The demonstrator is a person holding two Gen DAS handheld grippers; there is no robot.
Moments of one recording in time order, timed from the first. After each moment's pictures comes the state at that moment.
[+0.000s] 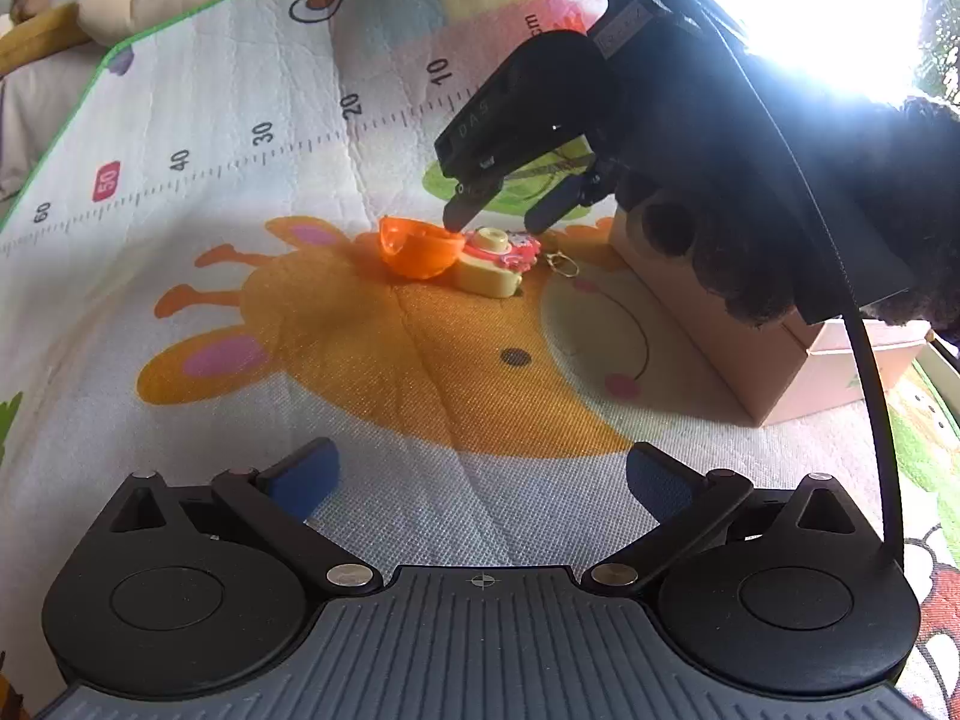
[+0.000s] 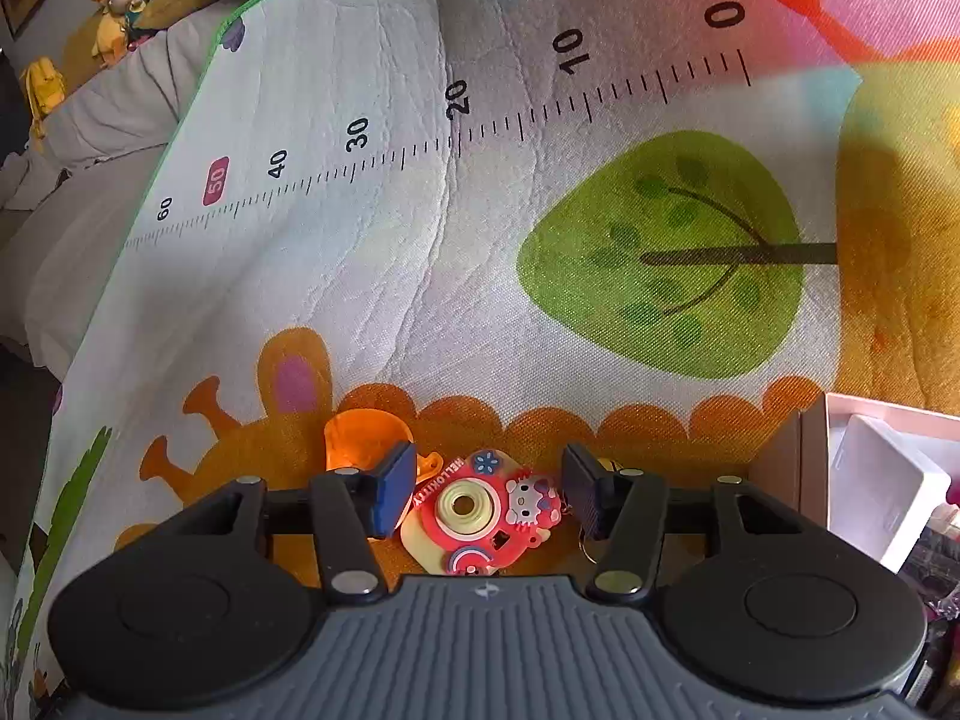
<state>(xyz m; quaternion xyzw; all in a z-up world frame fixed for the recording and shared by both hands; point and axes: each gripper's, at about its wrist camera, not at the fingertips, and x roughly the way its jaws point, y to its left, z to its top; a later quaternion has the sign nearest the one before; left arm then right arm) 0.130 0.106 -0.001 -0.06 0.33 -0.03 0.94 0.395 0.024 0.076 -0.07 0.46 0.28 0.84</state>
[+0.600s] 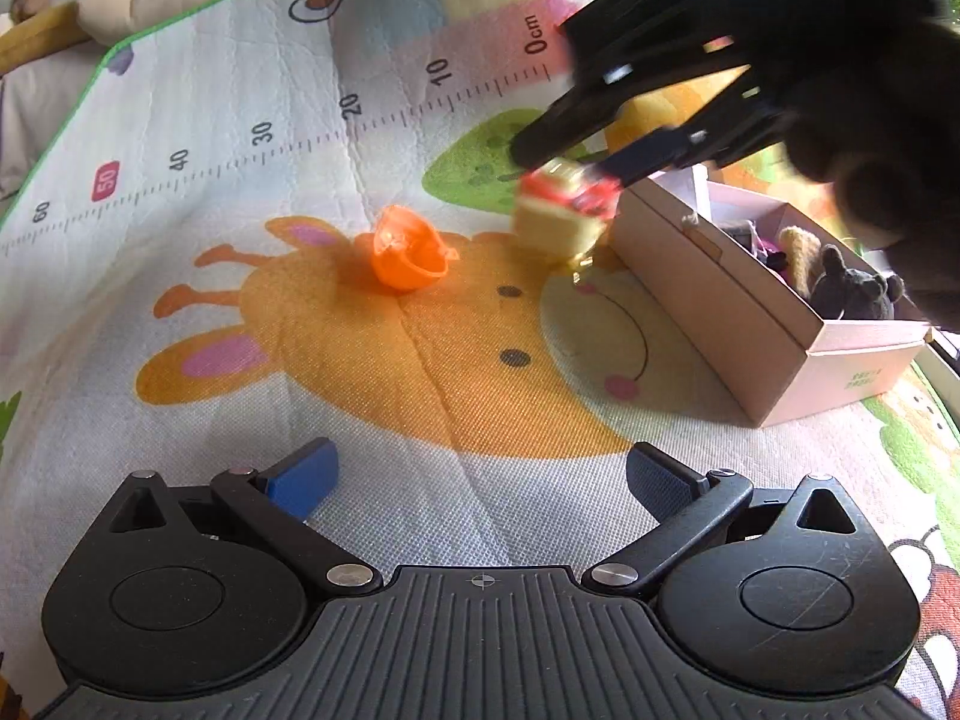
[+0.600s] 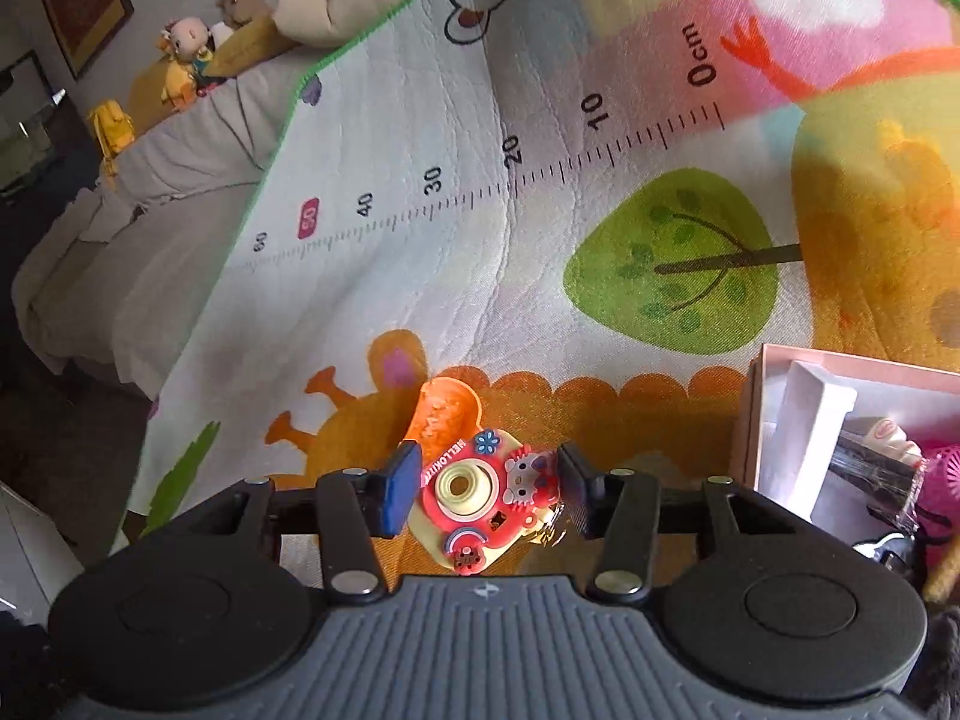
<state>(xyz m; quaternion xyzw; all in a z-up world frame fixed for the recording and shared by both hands) 0.131 0.105 0.001 -0.06 0.33 -0.03 0.94 0.331 -0.039 0.139 -0.01 0.42 0.35 0.84</state>
